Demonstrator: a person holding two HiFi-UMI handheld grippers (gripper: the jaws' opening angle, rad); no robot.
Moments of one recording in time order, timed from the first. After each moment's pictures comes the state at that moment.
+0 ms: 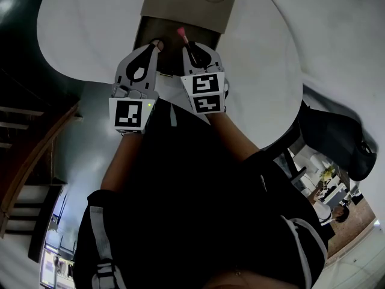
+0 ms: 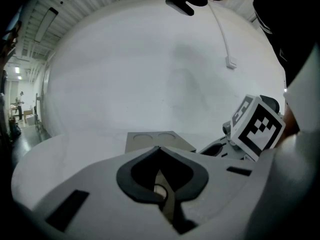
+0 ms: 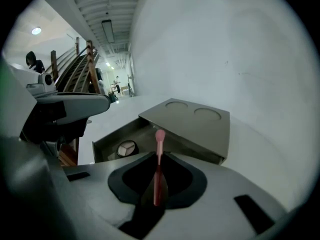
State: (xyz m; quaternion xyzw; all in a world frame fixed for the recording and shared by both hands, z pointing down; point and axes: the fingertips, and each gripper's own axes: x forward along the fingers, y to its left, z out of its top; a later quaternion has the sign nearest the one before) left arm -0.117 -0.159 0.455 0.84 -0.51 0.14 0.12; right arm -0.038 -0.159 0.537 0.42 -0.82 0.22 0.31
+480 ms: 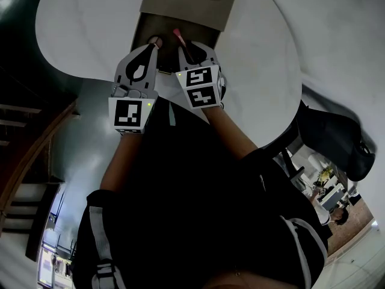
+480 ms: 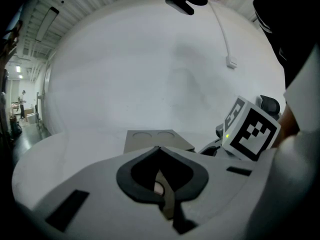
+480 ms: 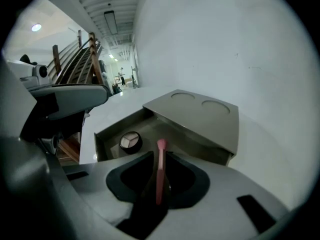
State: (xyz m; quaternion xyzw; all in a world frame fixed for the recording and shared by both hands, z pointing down) left arm -0.114 -0.154 0.457 0.83 -0.52 0.15 0.13; right arm -0.043 -0.153 0.554 0.39 -0.81 0.23 0.36
